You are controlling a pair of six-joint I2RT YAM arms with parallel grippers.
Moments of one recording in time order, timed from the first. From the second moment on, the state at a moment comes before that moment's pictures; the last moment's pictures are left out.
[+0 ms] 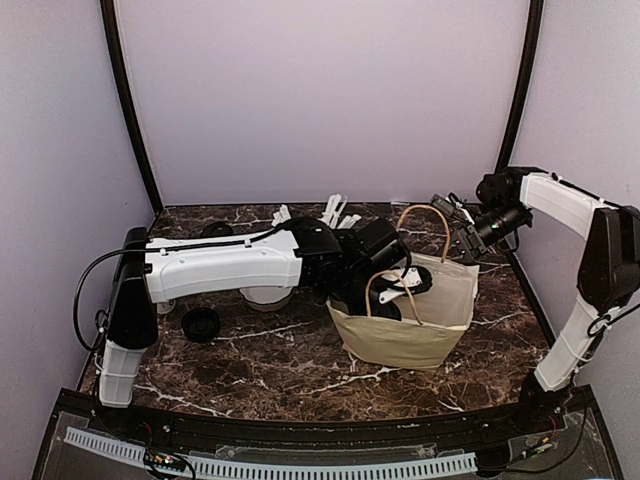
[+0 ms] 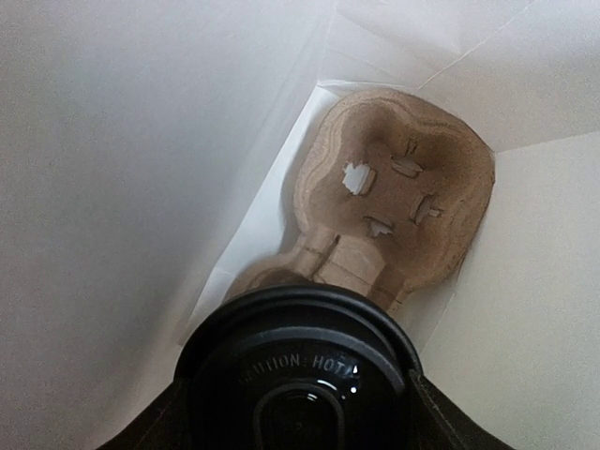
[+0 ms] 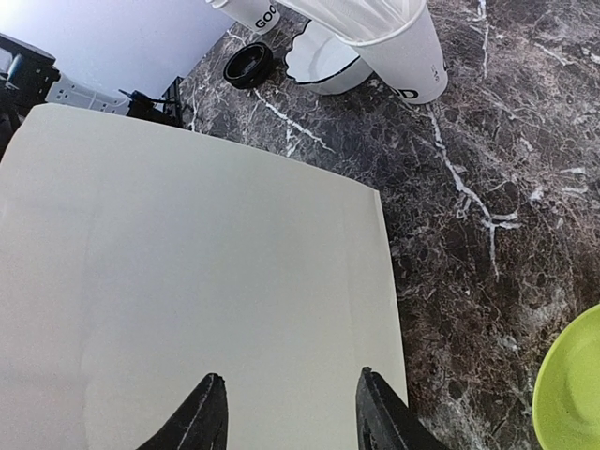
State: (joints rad) left arm -1.19 2.15 1.99 -0.85 -0.08 0.23; right arm 0.14 1.69 1.44 -1.34 -0.99 -0.78
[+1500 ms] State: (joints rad) left arm -1.22 2.13 2.22 -1.13 0.01 0.15; right arm 0.14 1.69 1.46 -1.33 -1.01 -0.75
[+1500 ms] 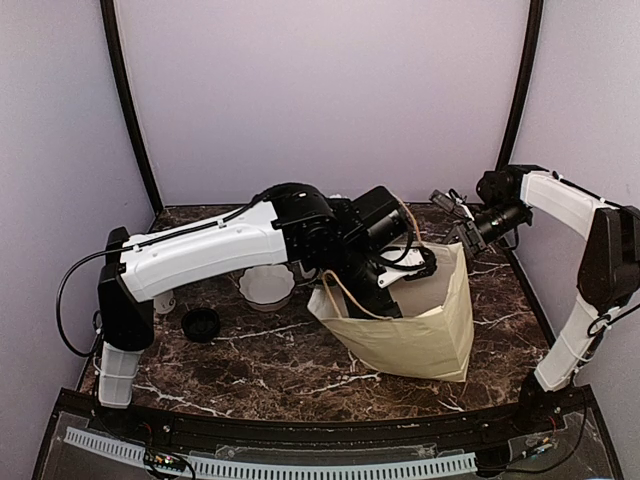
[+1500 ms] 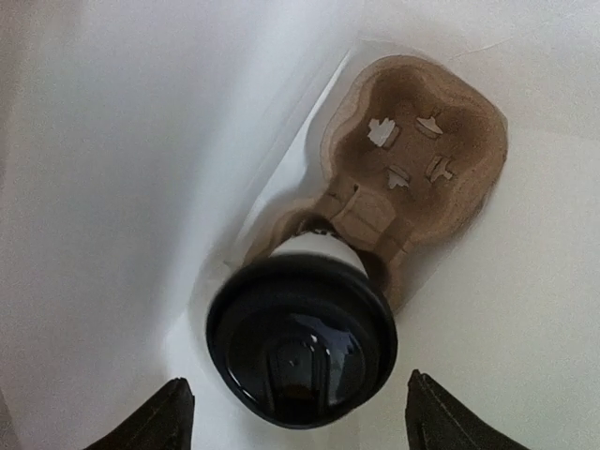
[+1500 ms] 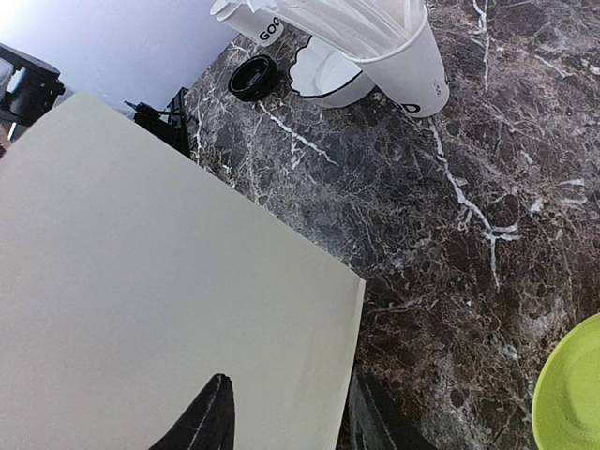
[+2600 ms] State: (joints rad) left arm -1.27 1.84 2.10 -0.78 -0.22 0.22; right arm 0.15 1.66 1.53 -1.22 -0.83 -0.59
